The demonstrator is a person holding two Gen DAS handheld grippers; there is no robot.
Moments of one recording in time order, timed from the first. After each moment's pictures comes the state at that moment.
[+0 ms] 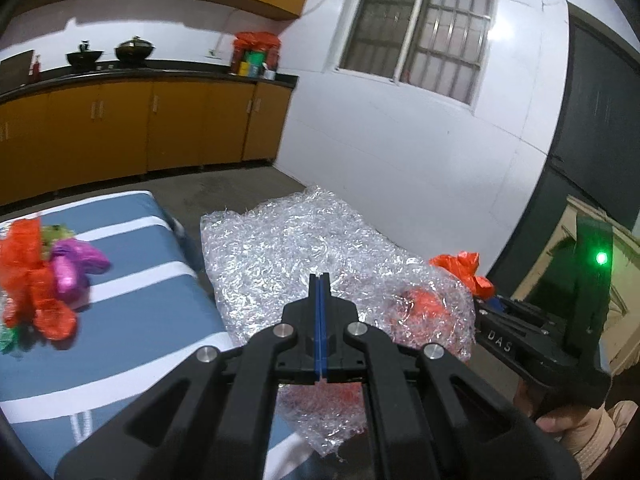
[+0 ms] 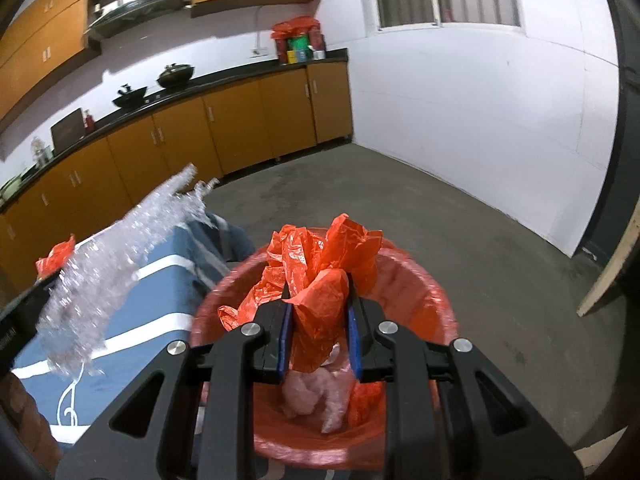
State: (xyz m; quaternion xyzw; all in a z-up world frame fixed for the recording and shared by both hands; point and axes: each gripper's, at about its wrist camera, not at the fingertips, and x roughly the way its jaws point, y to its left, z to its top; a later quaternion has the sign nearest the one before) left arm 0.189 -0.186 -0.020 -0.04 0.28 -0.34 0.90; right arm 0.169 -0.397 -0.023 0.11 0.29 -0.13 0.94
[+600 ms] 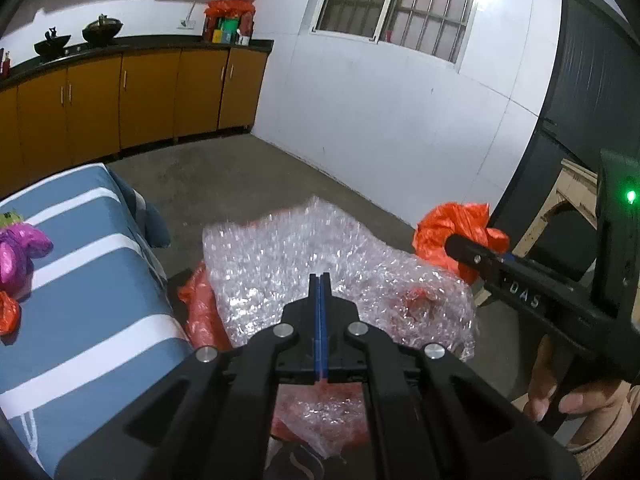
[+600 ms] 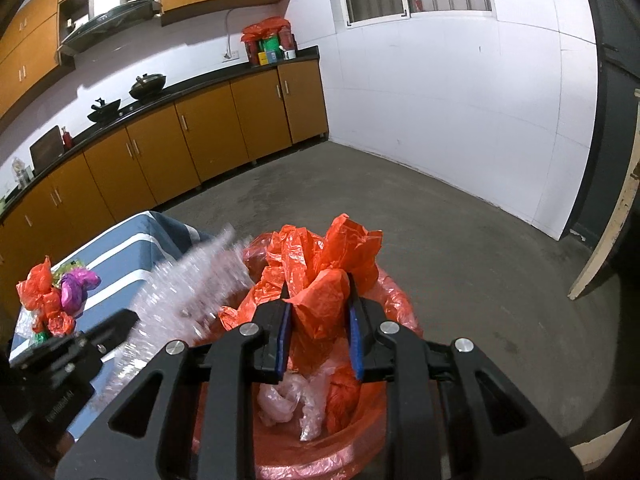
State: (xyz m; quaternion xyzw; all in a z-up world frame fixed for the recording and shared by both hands) left arm 0.205 -0.242 -0.062 -0.01 0.33 -0.37 0.87; right arm 0.173 -0.426 -0.030 0.13 0.29 -0.17 0.93
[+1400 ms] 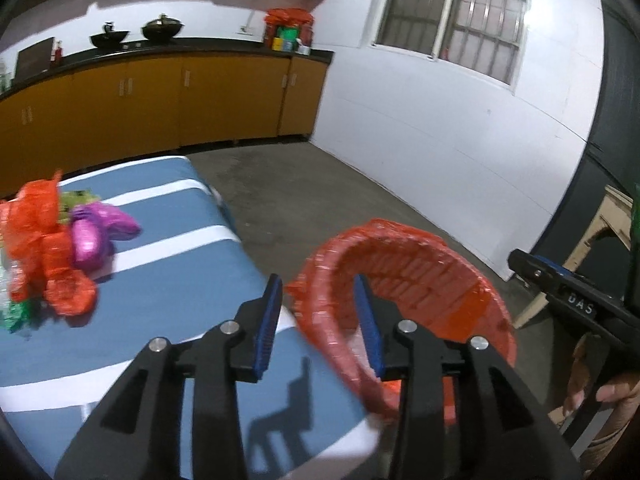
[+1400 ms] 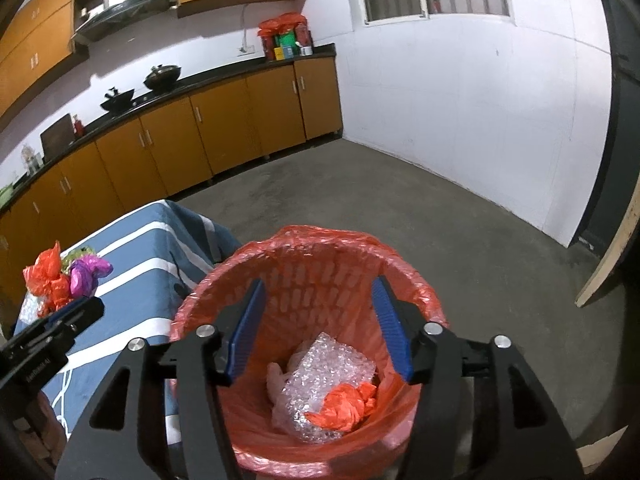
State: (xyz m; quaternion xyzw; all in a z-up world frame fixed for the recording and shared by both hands) left arm 0.218 -0.154 -0.059 -0.02 0.32 -0.27 0.91; right arm 0.180 -0.400 -0.027 0.11 0.29 -0.14 0.94
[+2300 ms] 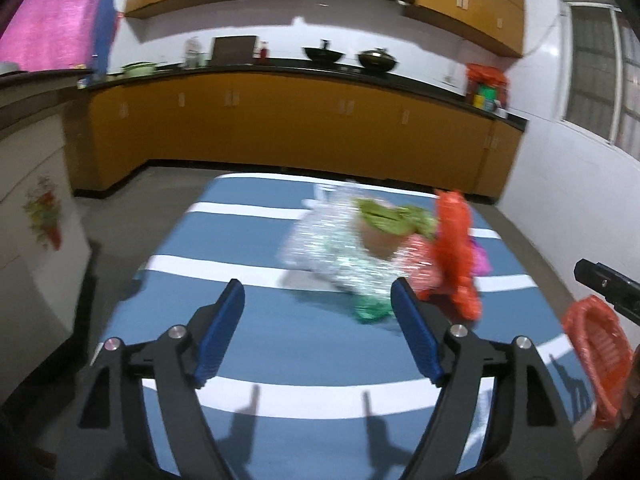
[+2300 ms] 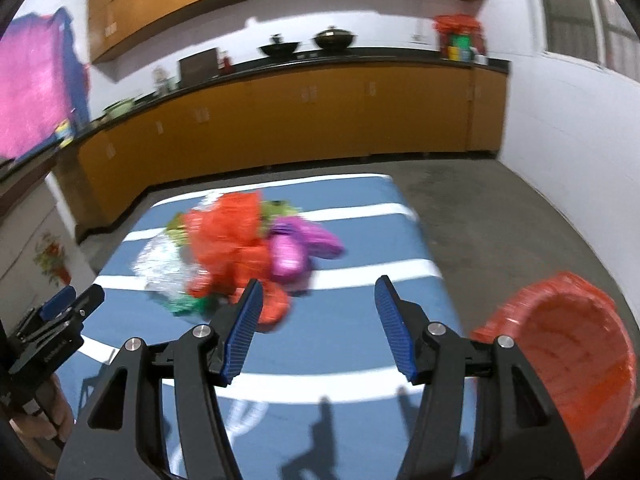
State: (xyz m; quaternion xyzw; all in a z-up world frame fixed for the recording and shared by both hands) left arm 0.193 0.141 -0.059 -0.08 0.27 0.08 0.96; right arm 0.279 -0.137 -0.017 0.02 0.31 0.11 0.94
